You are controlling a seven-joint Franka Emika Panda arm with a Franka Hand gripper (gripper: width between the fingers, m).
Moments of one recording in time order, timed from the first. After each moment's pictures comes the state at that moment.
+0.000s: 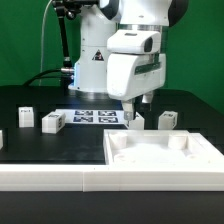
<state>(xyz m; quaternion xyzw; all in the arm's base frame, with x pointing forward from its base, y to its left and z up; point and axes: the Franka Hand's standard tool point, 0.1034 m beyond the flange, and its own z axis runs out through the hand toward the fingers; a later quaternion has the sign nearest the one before) 0.469 0.058 0.050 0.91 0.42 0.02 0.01</state>
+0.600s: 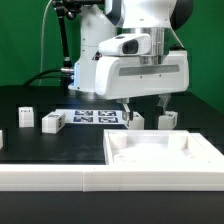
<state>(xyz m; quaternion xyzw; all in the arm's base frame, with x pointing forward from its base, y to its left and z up) 0.466 0.067 0.046 0.98 0.22 0.04 -0.01</state>
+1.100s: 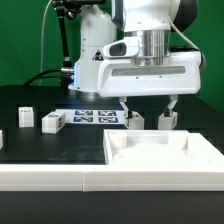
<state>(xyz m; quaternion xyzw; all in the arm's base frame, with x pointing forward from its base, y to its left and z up) 0.447 0.081 0.042 1.00 -0.06 0.04 -0.04</state>
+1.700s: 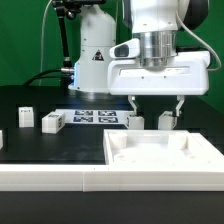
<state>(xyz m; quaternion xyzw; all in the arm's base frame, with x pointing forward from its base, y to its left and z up) 0.435 0.099 0.040 0.97 -0.22 0.02 -0.05</state>
